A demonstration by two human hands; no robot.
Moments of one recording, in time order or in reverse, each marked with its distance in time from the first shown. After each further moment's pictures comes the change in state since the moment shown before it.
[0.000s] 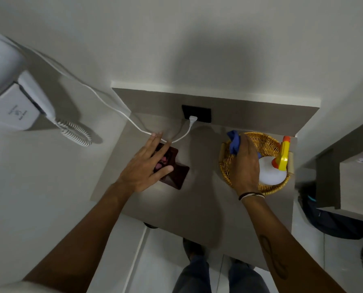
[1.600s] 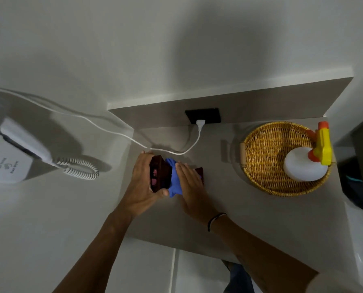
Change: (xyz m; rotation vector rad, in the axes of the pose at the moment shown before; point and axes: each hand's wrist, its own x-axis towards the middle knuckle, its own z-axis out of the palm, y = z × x) left_hand 0.008 -0.054 -0.001 -0.455 0.074 -0.097; right_hand -0.077 -0.094 0.151 0.294 -0.395 -0.317
